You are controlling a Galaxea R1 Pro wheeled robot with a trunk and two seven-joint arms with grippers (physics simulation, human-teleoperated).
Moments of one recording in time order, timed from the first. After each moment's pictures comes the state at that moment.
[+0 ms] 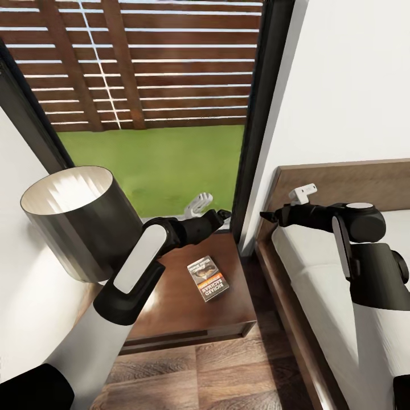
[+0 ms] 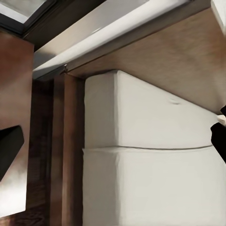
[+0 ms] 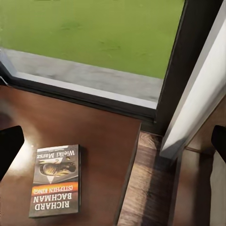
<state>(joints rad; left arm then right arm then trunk) -0.90 -0.12 -0.52 -1.52 1.51 0.52 0.91 -0.89 -0.20 0.00 -1.60 0.18 1.04 0.73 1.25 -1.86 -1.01</state>
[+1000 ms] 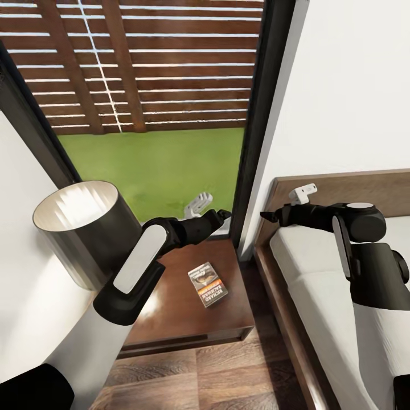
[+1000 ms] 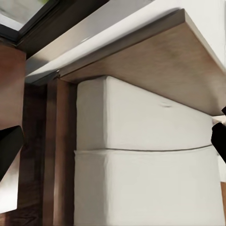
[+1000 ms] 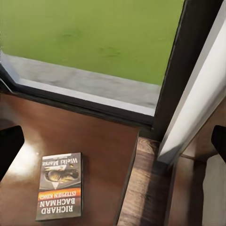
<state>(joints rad) -0.90 -0.11 -0.52 -1.52 1.50 0.52 0.91 -0.89 -0.20 0.00 -1.60 0.18 1.04 0.73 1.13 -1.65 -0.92</state>
